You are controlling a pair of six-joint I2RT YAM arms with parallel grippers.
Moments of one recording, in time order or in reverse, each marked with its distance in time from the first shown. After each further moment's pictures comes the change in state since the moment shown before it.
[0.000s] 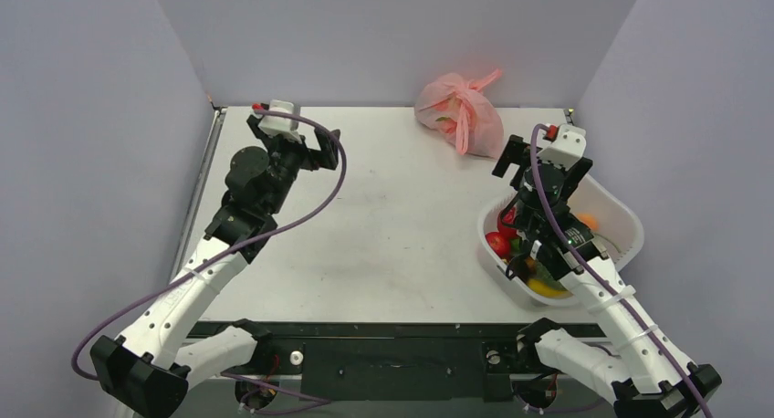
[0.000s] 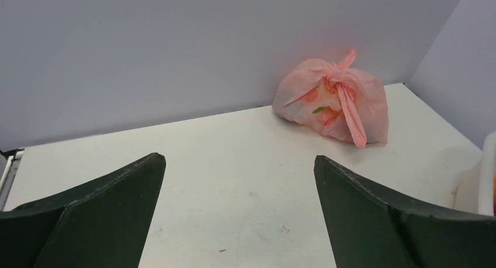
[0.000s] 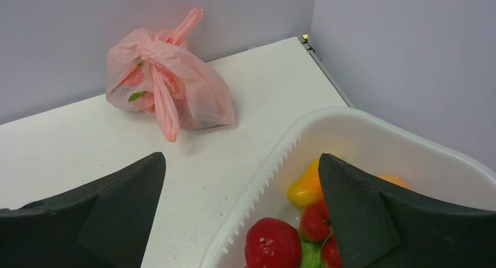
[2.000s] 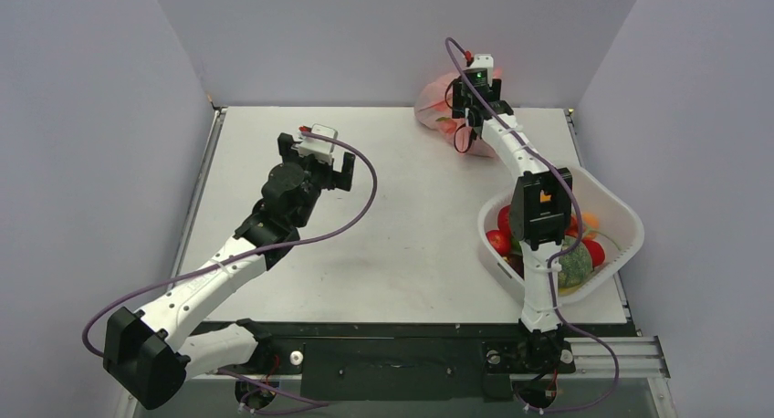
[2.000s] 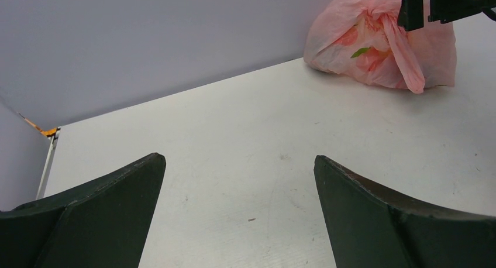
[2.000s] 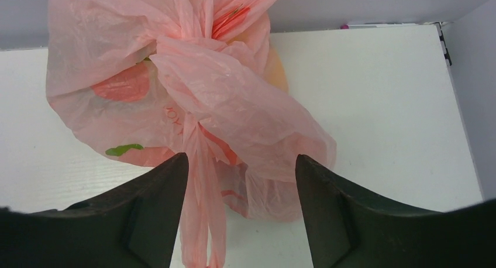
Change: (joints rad) left arm -0.153 0.048 -0.181 0.116 -0.190 0.206; right arm -0.238 1.329 1.065 -0.128 -0.396 -0.121
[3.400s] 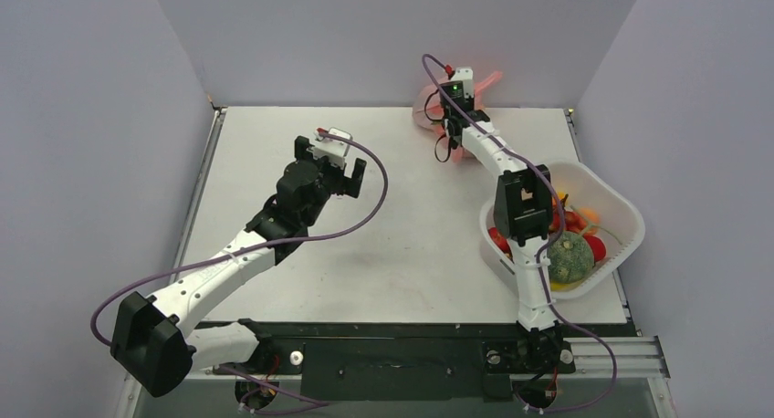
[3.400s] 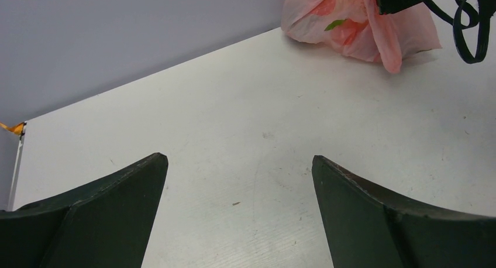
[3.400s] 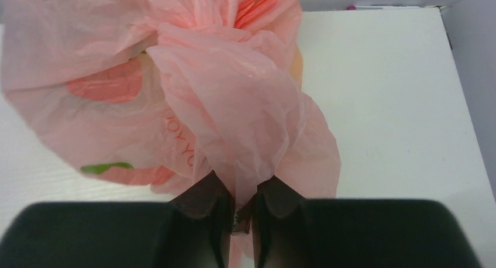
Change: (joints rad) left arm -0.017 0.072 0.012 -0.042 0.054 -0.011; right arm 0.060 0.138 0.061 0.031 0.160 0.001
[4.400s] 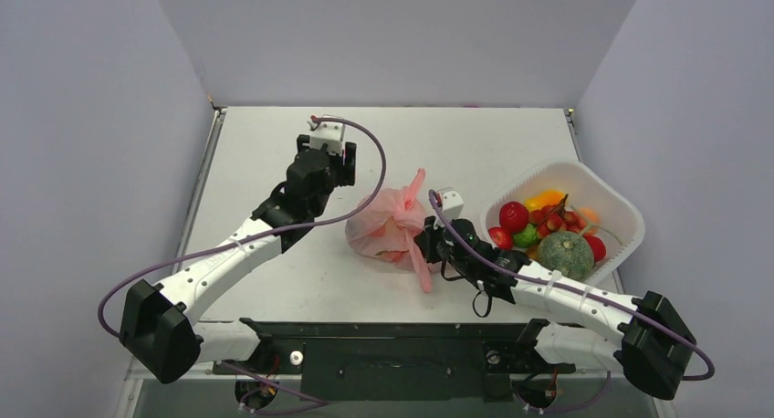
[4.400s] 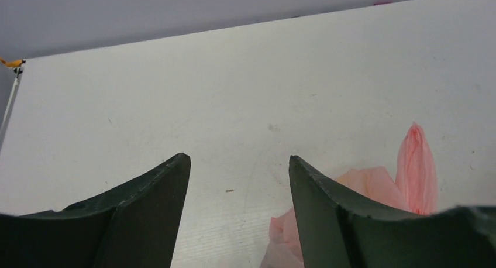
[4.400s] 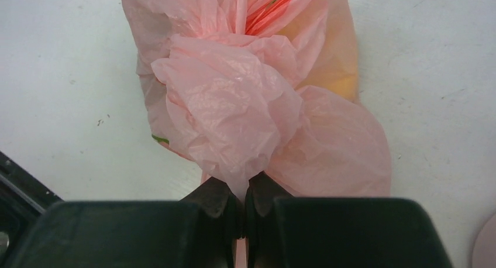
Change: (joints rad) left arm -0.009 0.067 0.095 -0.088 -0.150 -0.144; right arm 0.570 -1.269 -1.522 0.364 -0.327 0.327
